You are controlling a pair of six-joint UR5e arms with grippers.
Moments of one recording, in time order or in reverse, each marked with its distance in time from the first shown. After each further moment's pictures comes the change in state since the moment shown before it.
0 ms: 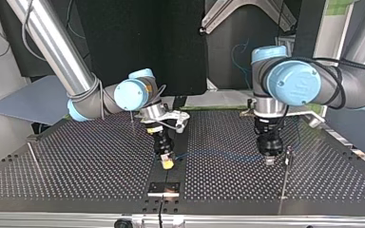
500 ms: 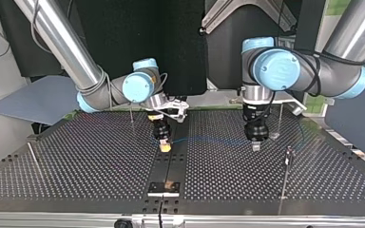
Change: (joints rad) left arm -0.046 -0.001 -0.118 0.106 -0.003 -0.034; right arm 0.018 0.000 0.105 0.035 0.114 -0.031
